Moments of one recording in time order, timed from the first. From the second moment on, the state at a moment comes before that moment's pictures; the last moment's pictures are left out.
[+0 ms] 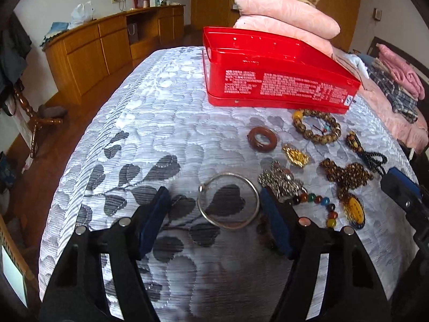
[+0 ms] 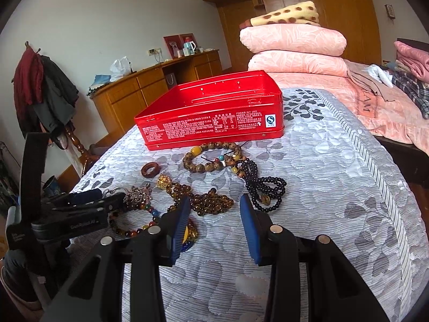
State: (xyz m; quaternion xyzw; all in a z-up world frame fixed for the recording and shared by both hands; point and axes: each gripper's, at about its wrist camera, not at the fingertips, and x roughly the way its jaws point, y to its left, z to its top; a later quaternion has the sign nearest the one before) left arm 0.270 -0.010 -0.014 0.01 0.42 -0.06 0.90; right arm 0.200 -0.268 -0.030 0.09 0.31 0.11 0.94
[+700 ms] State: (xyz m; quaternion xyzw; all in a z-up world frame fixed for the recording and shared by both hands) left arm 0.256 0.002 -0.012 0.00 0.40 -0.05 0.91; right arm 0.201 -0.256 -0.033 0.08 0.33 0.14 0.93
